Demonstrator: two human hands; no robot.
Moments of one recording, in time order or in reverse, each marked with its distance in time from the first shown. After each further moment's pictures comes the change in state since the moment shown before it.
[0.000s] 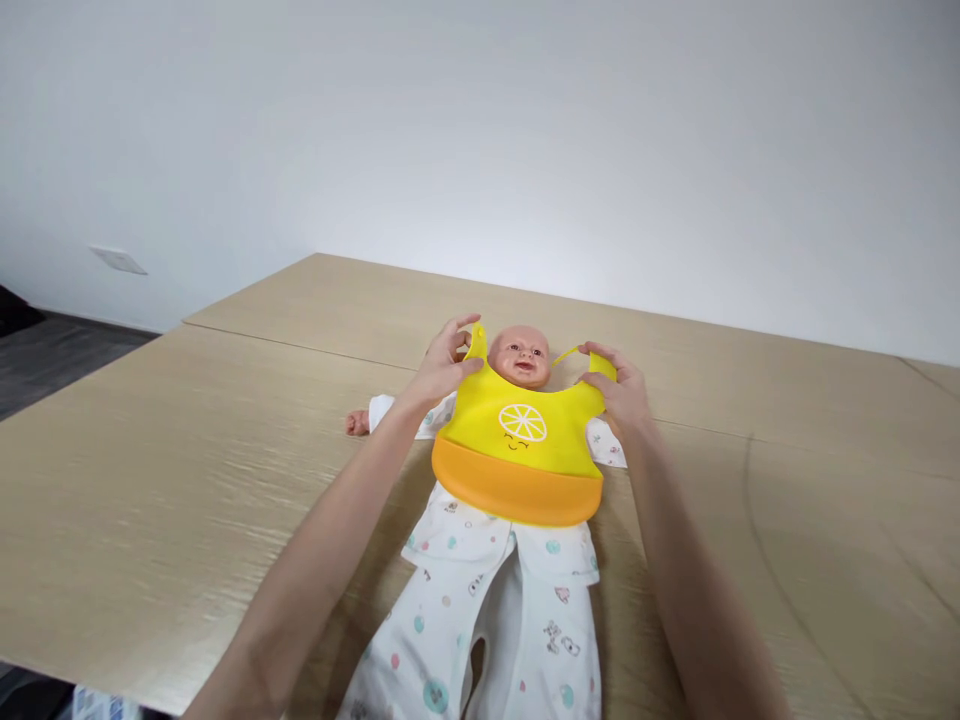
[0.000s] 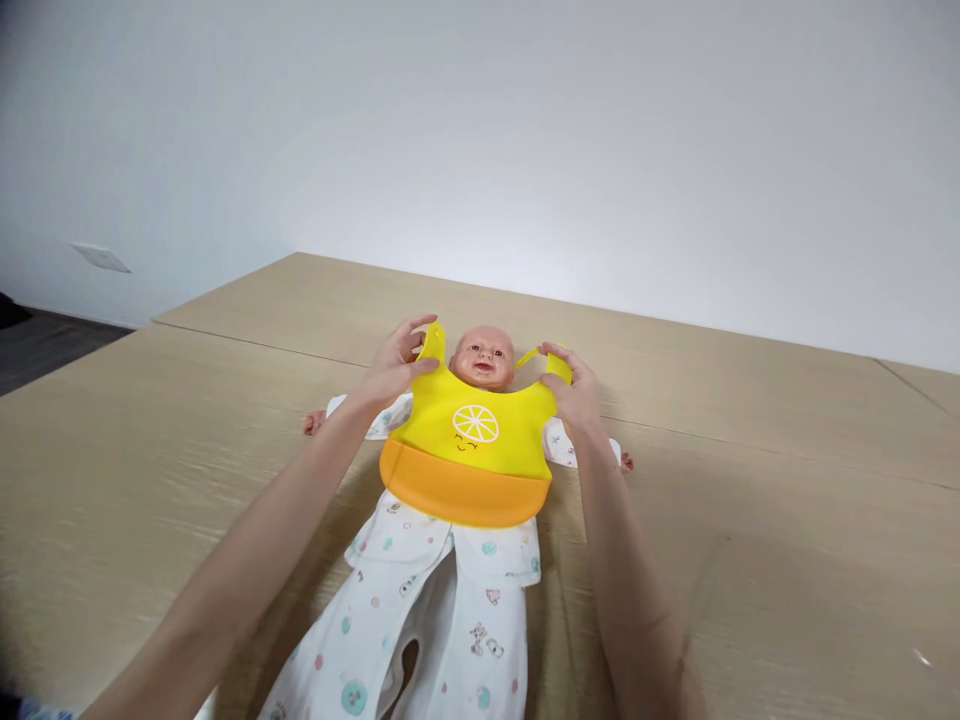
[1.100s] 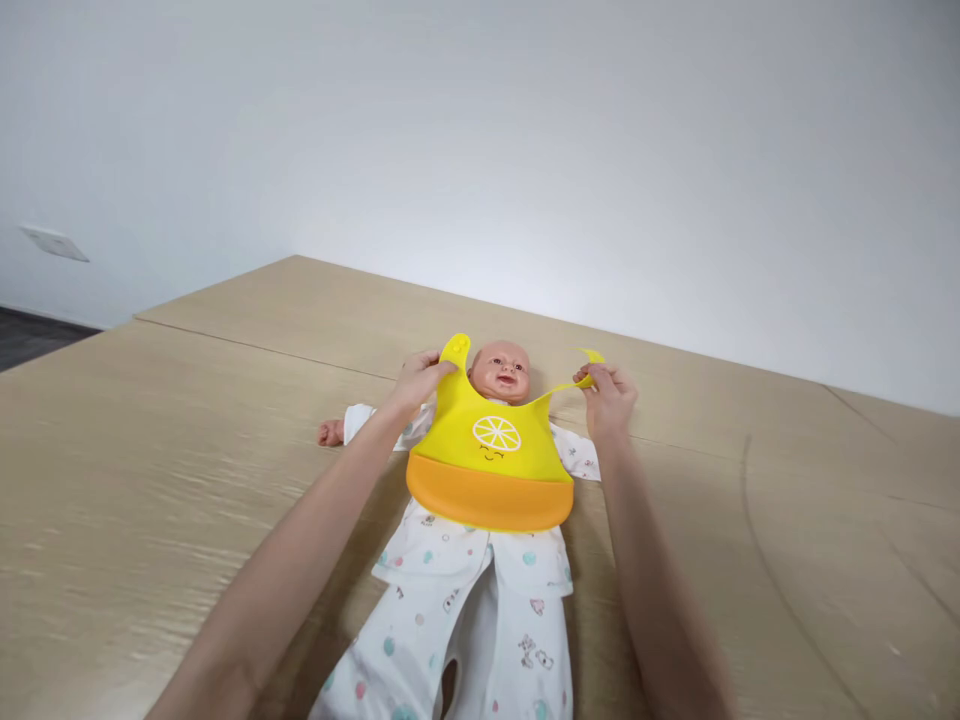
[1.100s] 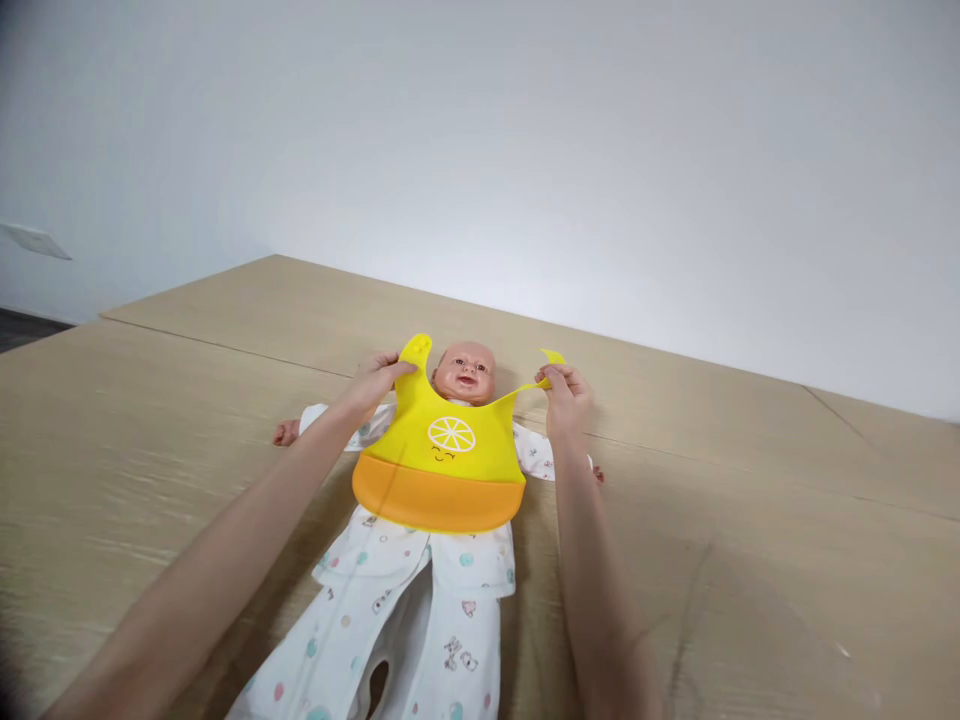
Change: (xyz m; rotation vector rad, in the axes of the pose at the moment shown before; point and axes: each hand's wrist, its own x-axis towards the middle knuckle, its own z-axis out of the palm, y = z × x) left_hand 0.011 -0.035 -0.005 -0.096 0.172 -0.175; right_hand 0.022 0.003 -0.005 0.409 0.337 -0.229
